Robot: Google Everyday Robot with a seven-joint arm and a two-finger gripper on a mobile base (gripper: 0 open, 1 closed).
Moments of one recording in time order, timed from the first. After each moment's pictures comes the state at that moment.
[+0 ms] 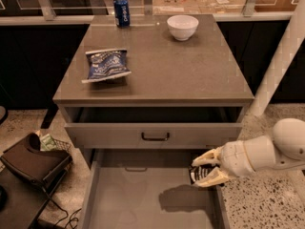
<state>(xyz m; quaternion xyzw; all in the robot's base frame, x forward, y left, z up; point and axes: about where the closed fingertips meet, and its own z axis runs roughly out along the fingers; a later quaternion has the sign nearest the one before) 0.434 -0.146 0.647 -0.68 0.59 0.24 0.36</state>
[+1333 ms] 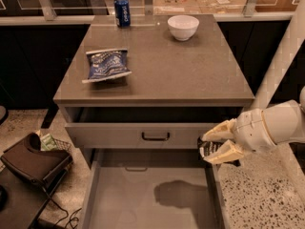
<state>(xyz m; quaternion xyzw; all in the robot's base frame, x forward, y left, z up) 0.442 -0.163 0.766 -0.66 0.64 0.18 0.34</state>
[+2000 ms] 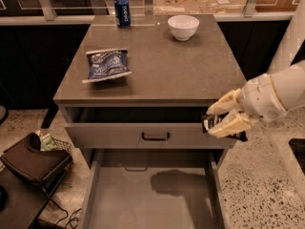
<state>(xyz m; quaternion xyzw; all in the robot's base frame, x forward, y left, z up) 0.475 -0.166 0.833 -0.65 0.66 0.18 0.33</state>
